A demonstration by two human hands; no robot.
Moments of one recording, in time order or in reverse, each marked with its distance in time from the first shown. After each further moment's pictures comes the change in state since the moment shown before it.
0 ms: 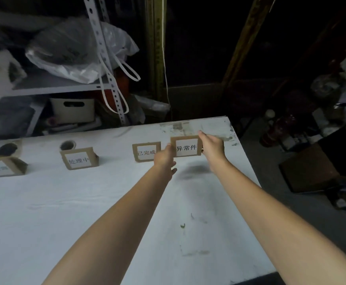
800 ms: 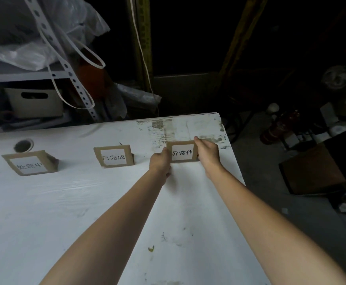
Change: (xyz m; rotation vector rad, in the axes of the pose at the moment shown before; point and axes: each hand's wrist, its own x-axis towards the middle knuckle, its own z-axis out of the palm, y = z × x) left_hand 0.104 -0.043 0.087 0.176 0.077 0.029; right_hand 0.120 0.076 -0.041 -0.045 -0.016 0.041
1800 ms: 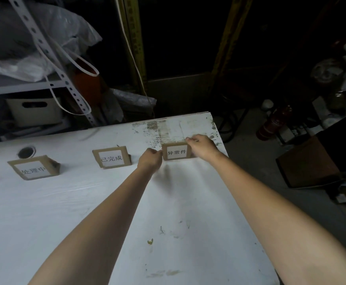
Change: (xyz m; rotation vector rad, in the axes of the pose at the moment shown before) left_hand -0.014 0.015 -0.023 0.629 0.021 0.236; right_hand -0.006 -0.037 -0.033 -0.555 -0.250 -0.064
